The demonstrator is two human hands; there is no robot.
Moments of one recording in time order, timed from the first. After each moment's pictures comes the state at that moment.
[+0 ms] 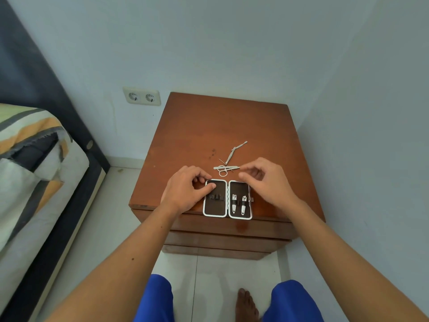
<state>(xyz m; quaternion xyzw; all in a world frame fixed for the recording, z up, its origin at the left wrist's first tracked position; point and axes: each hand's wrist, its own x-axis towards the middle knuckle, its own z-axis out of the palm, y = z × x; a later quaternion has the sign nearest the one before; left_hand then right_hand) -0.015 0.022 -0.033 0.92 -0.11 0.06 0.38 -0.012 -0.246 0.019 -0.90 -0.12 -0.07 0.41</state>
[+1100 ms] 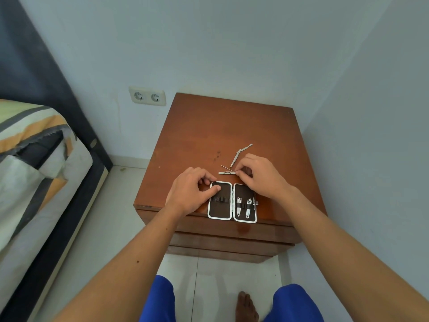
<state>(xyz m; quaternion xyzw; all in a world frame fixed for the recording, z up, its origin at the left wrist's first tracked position) -0.015 0.022 -0.032 0.91 -0.11 0.07 0.39 0.028 -0.226 0.024 -0.95 -0.25 -0.03 0.21</state>
